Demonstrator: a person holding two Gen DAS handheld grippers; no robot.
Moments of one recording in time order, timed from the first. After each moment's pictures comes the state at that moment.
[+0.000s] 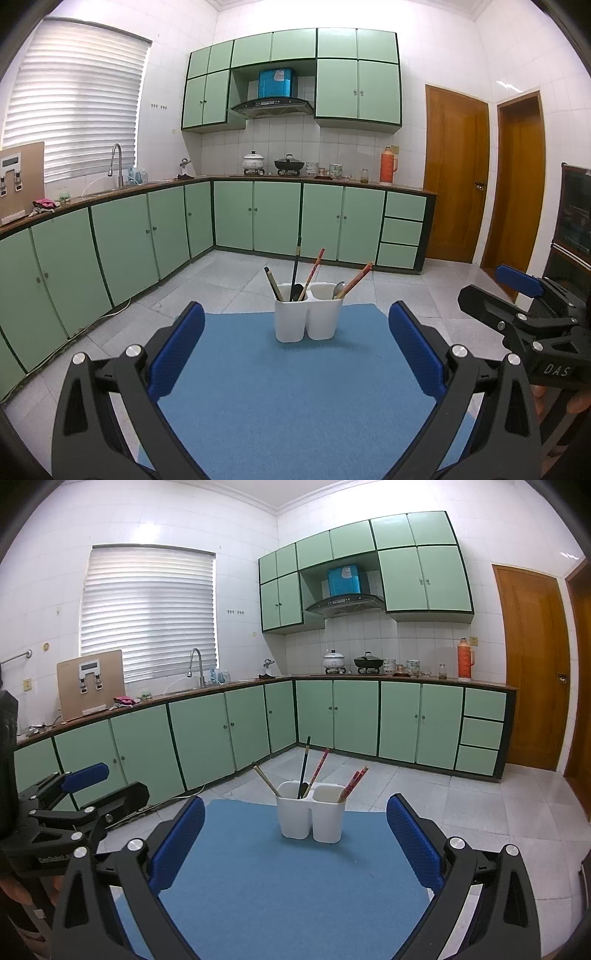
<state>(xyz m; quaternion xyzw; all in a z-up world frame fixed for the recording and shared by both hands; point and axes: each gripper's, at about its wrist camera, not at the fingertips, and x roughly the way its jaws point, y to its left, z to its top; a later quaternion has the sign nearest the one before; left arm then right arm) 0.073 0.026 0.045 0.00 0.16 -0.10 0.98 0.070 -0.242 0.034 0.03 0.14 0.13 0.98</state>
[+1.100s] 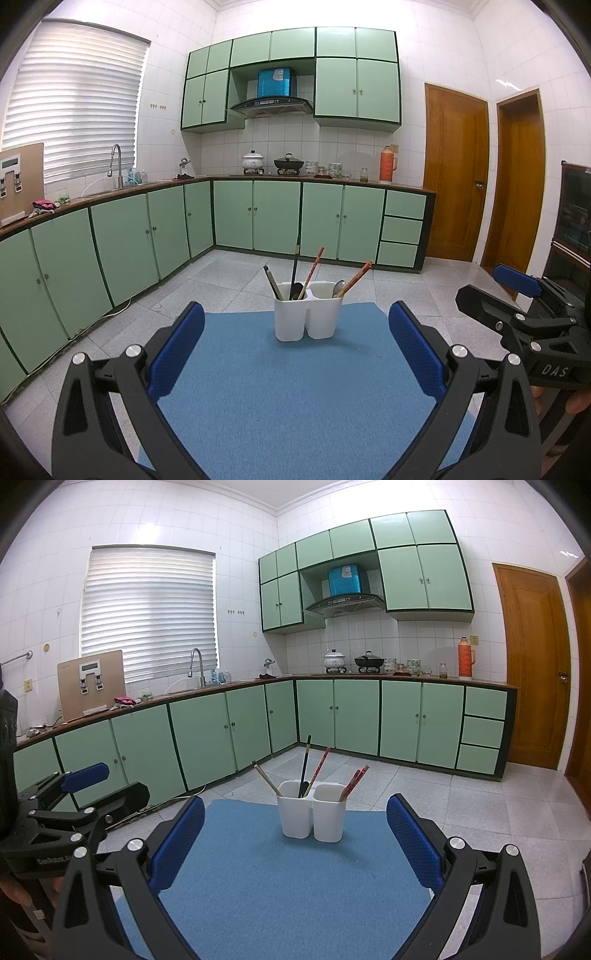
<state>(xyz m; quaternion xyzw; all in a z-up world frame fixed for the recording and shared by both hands) 0.072 0.022 0.047 0.00 0.16 -0.10 0.98 0.070 -0.240 0.033 0.03 0.14 0.13 0.98</state>
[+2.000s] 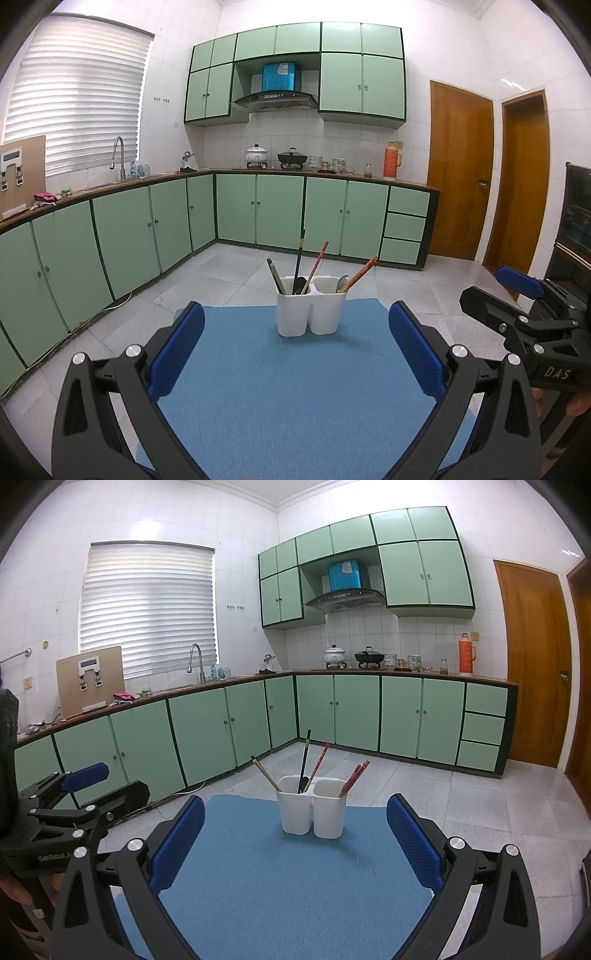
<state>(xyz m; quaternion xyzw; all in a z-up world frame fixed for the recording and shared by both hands) 0.078 0.027 0.043 0.00 0.18 -0.09 0.98 0.074 -0.240 0.021 0.03 0.15 0.13 0.98</state>
